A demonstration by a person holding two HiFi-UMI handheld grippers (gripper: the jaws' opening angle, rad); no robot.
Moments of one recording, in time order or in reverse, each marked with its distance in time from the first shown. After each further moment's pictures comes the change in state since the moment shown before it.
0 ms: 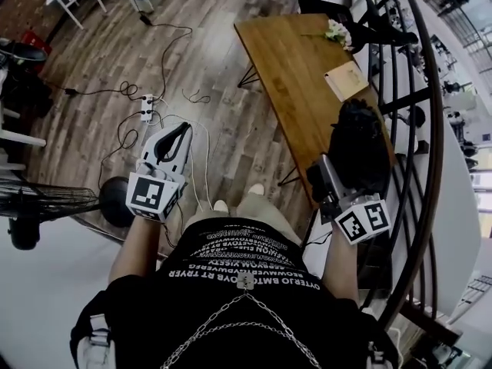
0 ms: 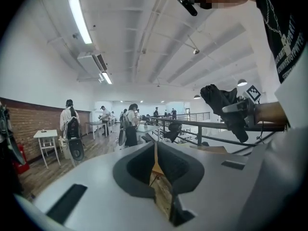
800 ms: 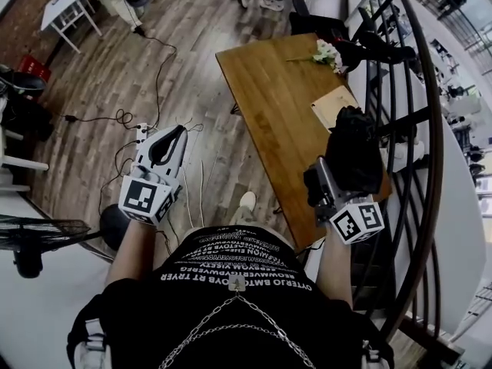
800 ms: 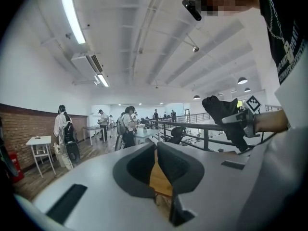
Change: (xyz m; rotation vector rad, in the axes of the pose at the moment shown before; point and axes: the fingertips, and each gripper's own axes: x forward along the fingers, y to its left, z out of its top) left arm 0.148 0.008 0.052 0.038 -0.031 -0.009; right arm 0.071 -0.150 0.011 0.088 -0.045 -0.059
